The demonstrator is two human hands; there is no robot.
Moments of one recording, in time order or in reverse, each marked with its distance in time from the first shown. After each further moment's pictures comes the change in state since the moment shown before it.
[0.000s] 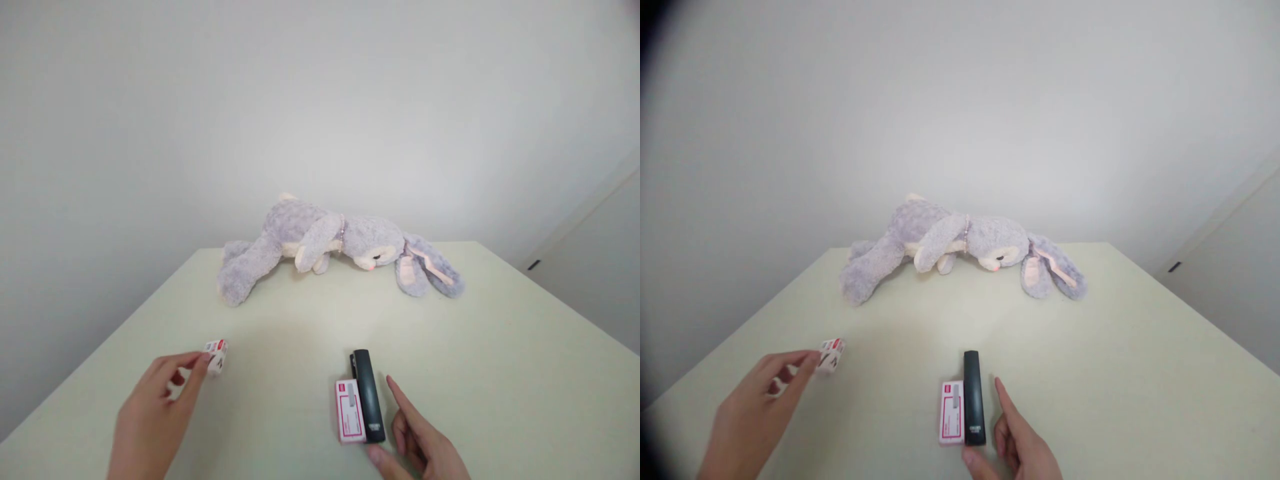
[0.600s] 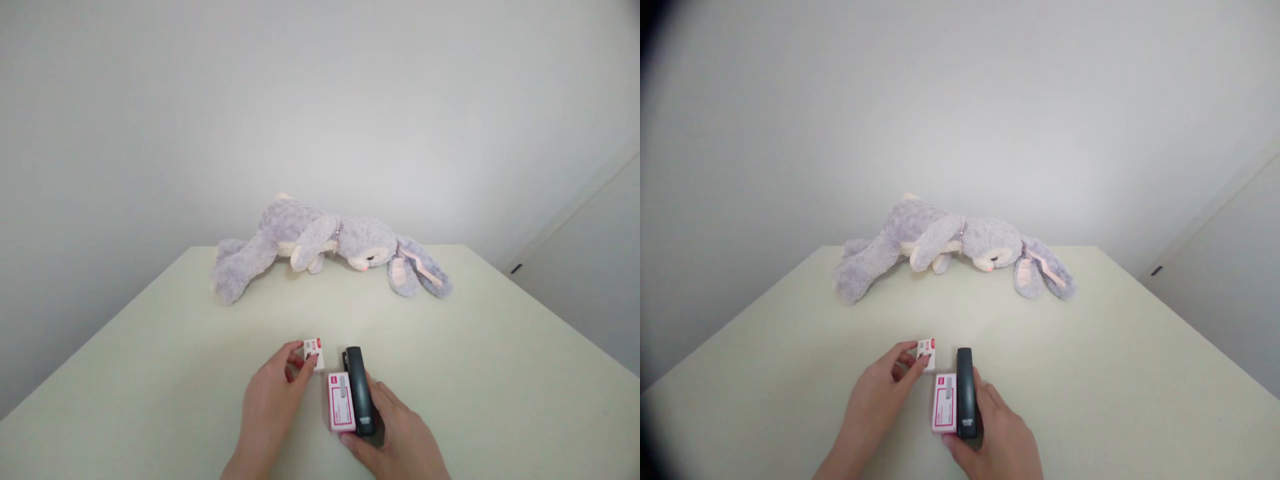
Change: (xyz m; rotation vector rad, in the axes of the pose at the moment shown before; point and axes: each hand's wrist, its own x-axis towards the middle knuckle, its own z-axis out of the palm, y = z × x) left_hand -0.046 0.127 0.078 -0.249 -0.432 0.064; right_hand 0.020 -0.048 -0.002 -0.318 -0.119 -0.192
